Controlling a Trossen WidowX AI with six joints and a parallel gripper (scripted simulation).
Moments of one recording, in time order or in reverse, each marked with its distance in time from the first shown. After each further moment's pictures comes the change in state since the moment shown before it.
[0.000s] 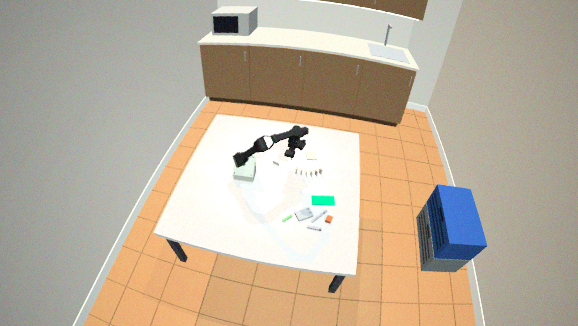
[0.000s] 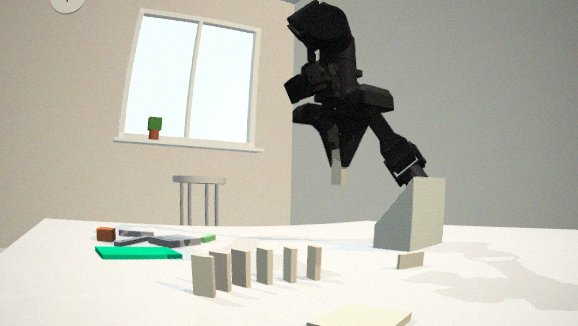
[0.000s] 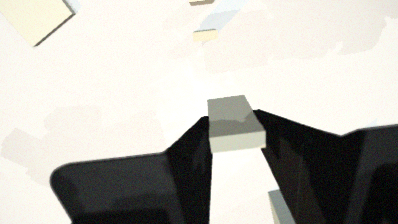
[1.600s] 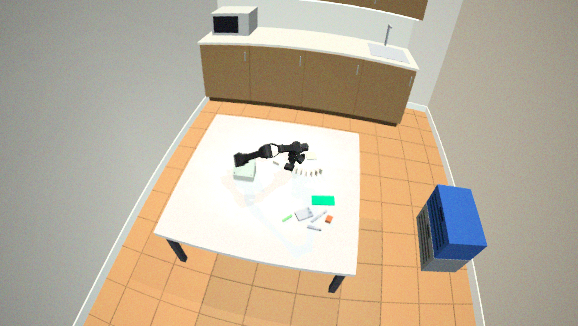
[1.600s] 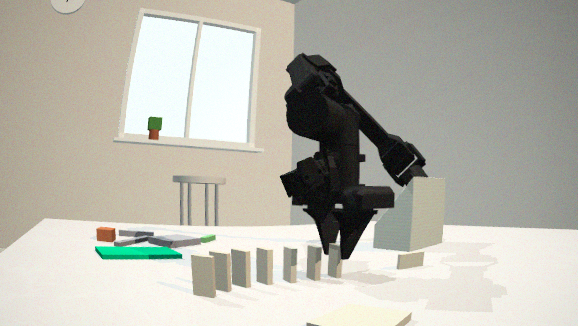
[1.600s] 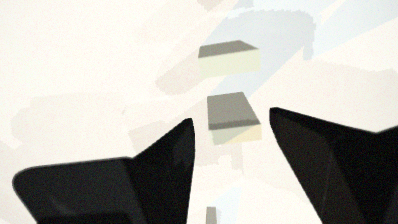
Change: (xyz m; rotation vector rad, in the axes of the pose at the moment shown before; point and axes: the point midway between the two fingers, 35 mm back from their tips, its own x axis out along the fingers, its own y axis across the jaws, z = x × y) arm 0.131 0.008 0.005 0.047 -0.002 0.005
